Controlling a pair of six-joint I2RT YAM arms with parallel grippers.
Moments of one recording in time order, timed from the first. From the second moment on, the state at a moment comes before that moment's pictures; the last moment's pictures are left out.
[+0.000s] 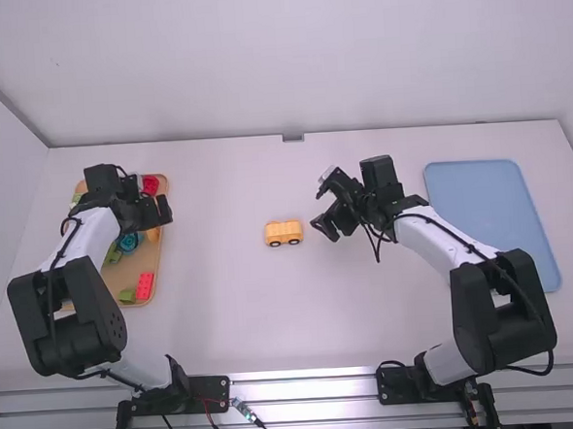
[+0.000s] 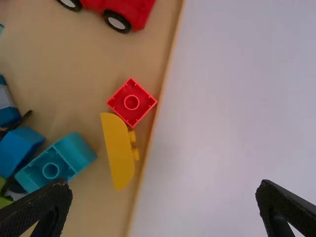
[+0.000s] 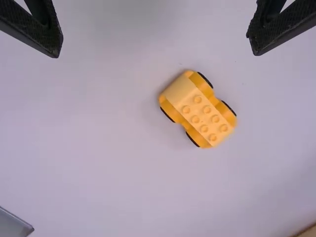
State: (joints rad) left arm 0.34 1.66 1.09 -0.49 0.14 -0.01; right arm 0.28 1.61 0.94 -0.22 -0.49 -0.43
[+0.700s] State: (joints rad) left arm 0.34 1.76 1.09 -0.41 0.25 -0.03; right arm 0.28 1.61 0.94 -0.22 -0.48 -0.42
